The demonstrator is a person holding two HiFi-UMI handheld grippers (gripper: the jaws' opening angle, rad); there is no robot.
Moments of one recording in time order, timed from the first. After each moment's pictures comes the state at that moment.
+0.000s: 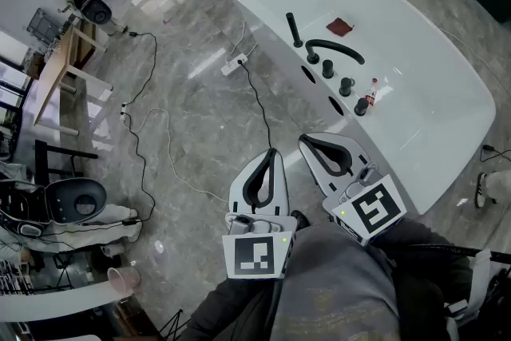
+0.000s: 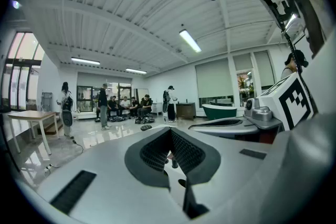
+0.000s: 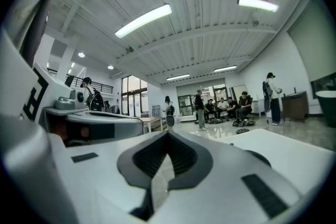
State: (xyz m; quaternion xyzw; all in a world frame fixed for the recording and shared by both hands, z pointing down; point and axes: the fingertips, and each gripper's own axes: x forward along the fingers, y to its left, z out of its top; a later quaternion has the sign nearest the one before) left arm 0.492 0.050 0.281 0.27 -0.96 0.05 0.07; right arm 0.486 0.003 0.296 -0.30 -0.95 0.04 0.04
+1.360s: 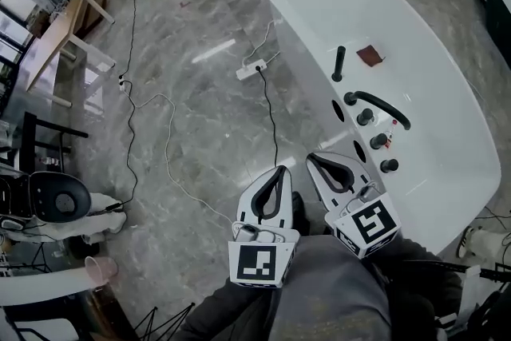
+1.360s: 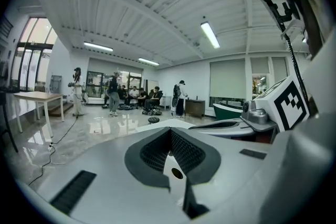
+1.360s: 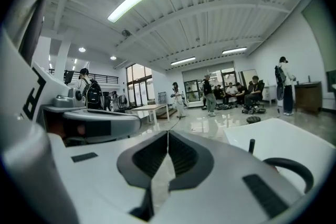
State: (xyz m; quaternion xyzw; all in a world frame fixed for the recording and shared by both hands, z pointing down) left arm 0.320 0.119 0.328 0.24 -0.97 -0.01 0.12; right arm 0.307 0.073 0.348 -0.35 -0.93 0.03 0.12
